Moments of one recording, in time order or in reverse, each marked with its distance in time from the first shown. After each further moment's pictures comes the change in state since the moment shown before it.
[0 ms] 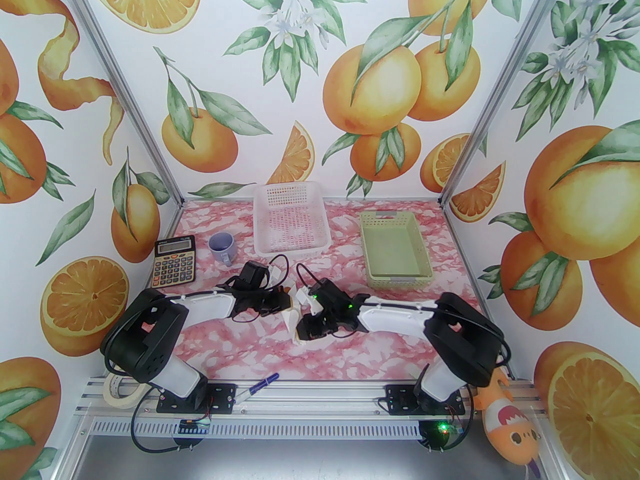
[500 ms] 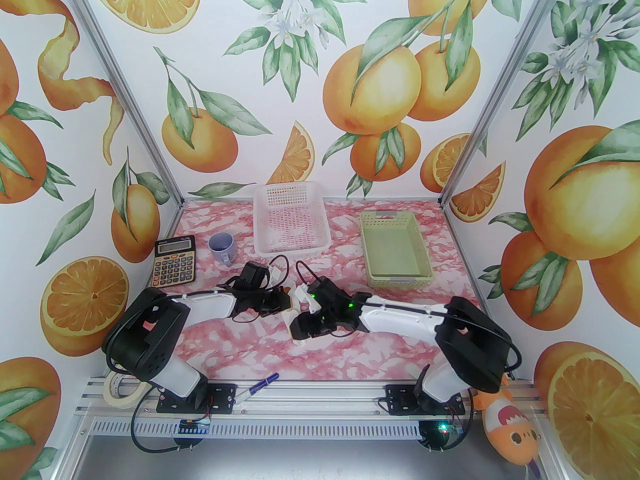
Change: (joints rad) left arm -0.002 0.002 0.000 0.000 -0.001 0.000; right arm 0.053 0.041 0.080 -0.084 0.056 0.017
